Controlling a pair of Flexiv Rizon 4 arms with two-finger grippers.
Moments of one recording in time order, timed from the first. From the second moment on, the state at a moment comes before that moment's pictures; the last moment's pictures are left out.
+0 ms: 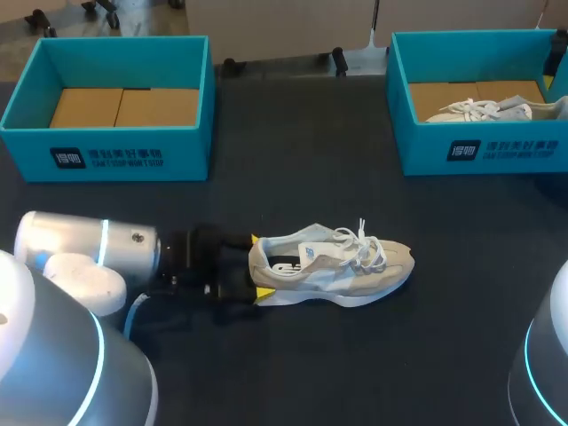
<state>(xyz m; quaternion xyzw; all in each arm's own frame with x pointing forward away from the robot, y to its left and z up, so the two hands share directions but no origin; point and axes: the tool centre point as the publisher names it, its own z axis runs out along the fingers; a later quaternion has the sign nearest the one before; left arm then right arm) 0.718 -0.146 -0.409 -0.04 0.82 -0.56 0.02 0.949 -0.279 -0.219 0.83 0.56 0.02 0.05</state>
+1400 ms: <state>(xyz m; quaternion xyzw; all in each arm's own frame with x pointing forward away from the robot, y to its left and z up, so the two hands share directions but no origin) 0.719 -0.163 -0.423 -0.04 0.84 -0.55 0.01 0.949 -0.279 -0.219 0.83 0.56 0.02 0.05</state>
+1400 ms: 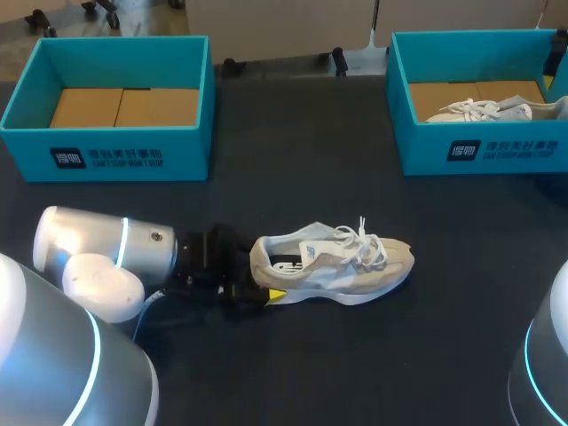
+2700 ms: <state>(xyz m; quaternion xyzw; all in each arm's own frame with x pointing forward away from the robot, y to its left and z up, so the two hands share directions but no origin) 0.719 -0.163 -0.424 -0.04 0.84 -0.55 0.01 0.912 -0.156 -0.200 0.75 0.65 -0.01 0.09</state>
